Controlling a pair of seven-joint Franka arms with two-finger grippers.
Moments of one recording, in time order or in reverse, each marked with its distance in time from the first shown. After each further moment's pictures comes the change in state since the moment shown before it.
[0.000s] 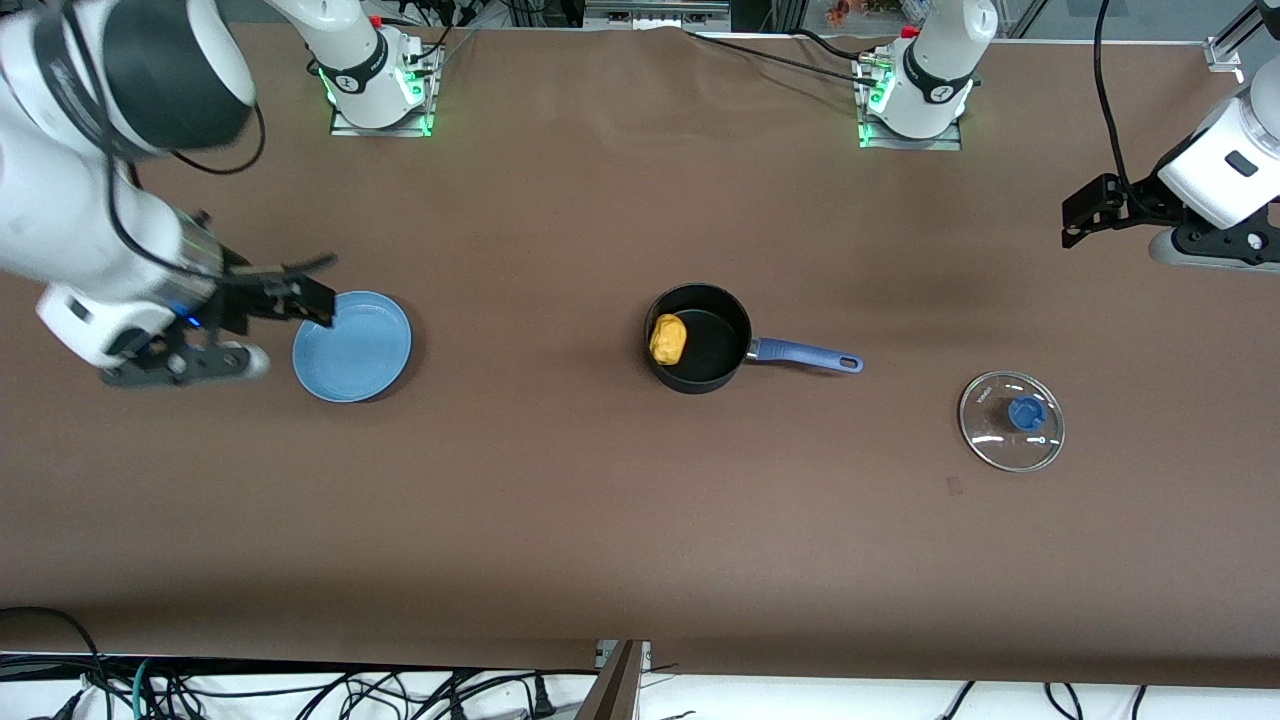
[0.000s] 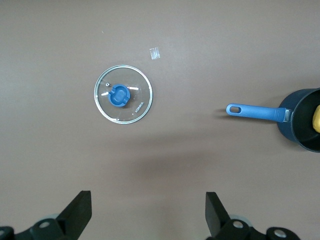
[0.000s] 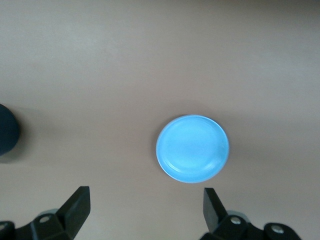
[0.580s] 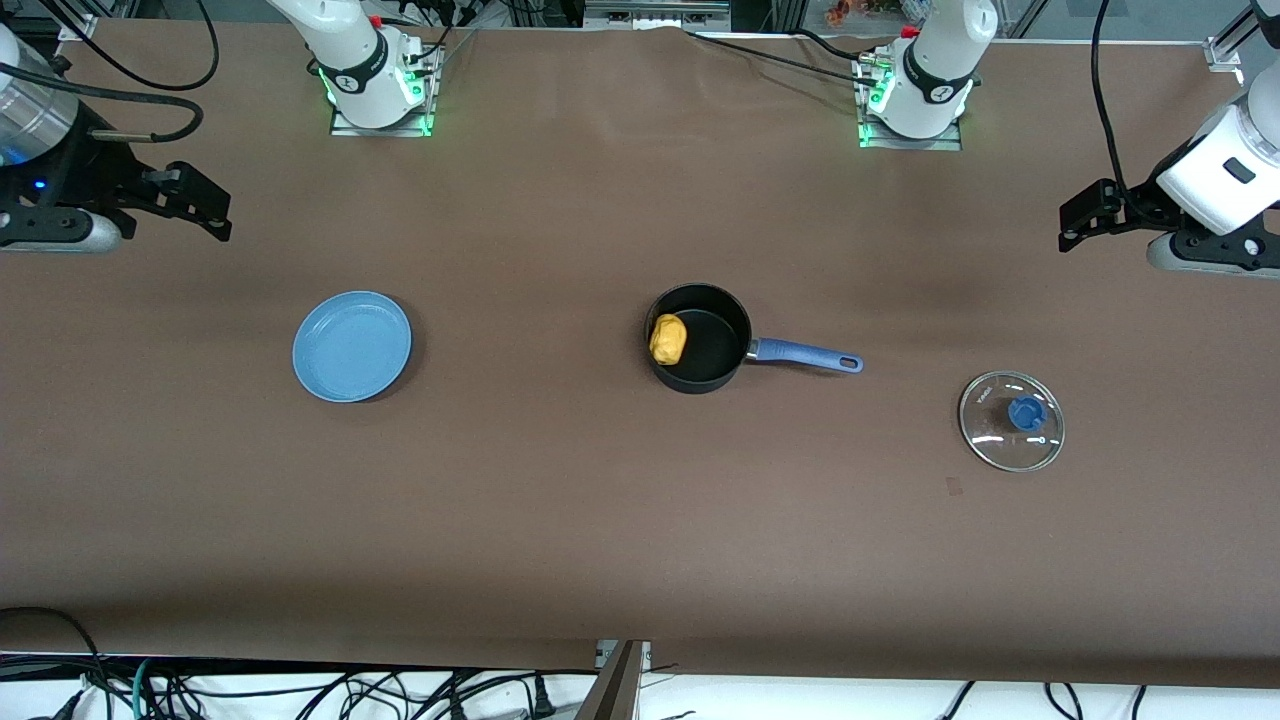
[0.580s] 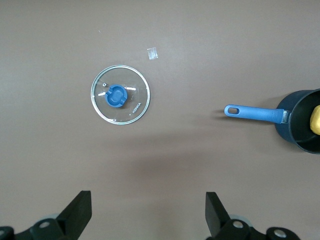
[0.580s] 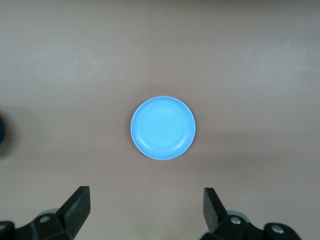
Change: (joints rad) left arm 0.001 0.004 0.002 -0.009 -0.013 0.011 0.000; right arm -0.068 -0.253 -0.023 -0.207 -0.001 -0.003 -0.007
